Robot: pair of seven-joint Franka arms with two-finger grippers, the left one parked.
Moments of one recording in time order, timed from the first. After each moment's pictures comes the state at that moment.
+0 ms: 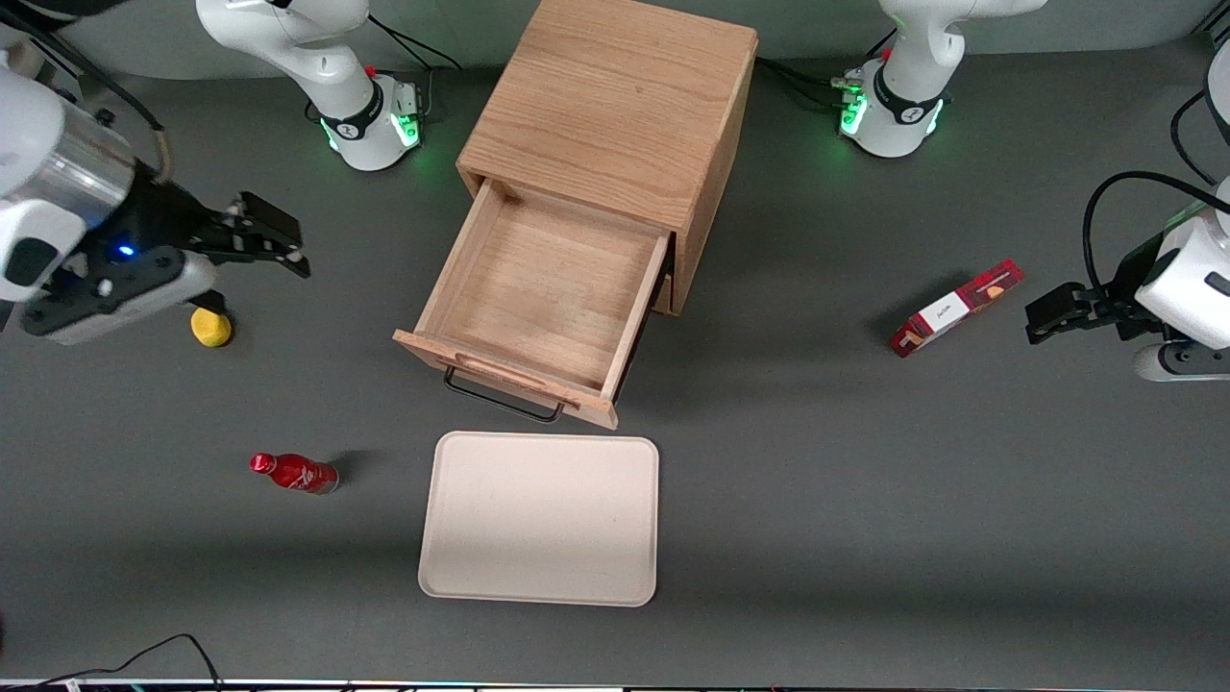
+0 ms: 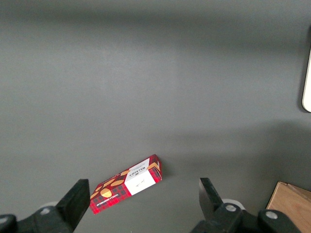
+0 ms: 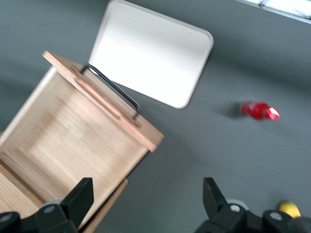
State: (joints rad) arm 0.19 0.33 0.13 -1.01 0.11 1.38 -0.02
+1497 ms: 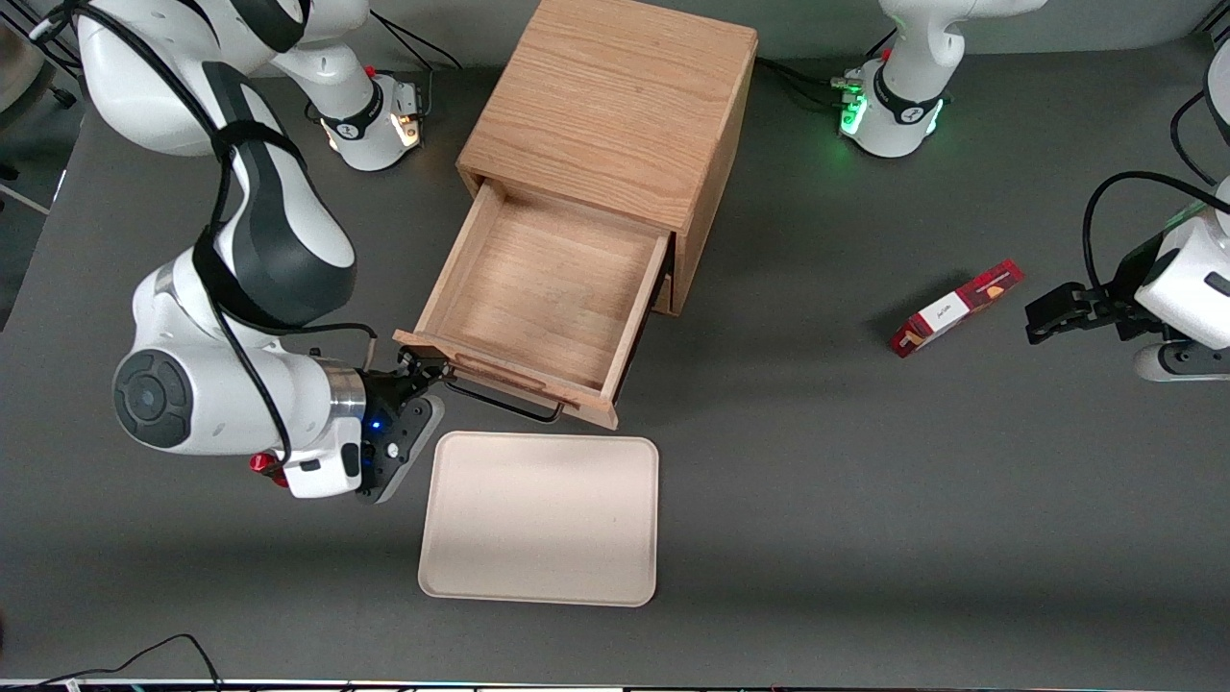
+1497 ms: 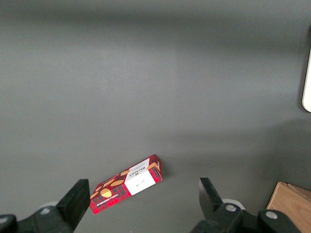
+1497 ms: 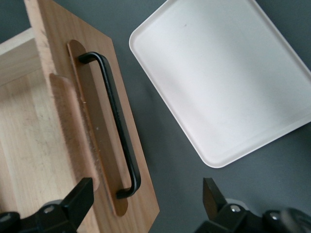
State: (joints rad) arm 0.15 0.72 0.26 -0.96 0.13 1.53 -0.54
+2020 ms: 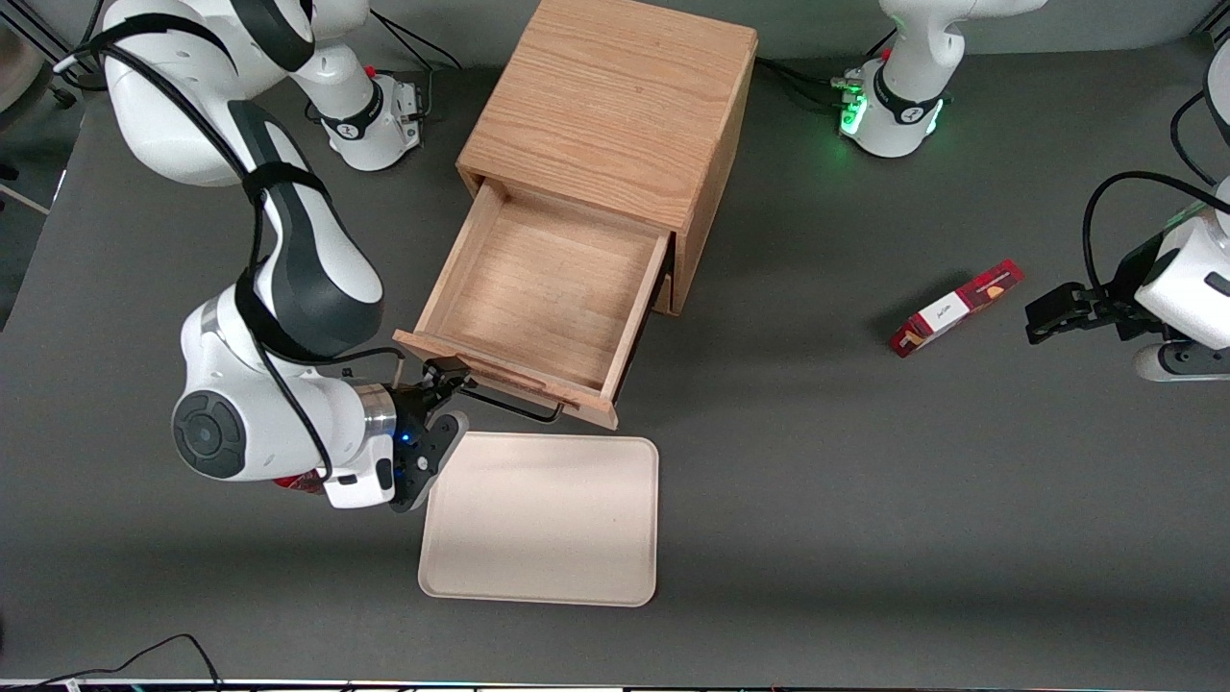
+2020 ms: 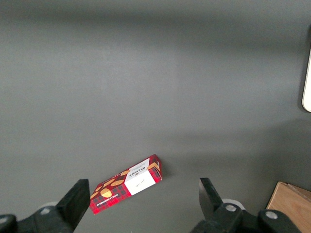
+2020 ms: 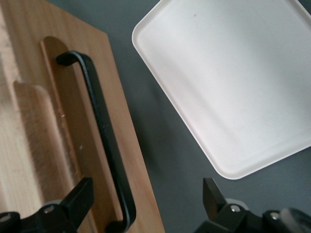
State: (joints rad) arm 0.16 0.80 0.27 -0.96 0.16 1.55 -0.52
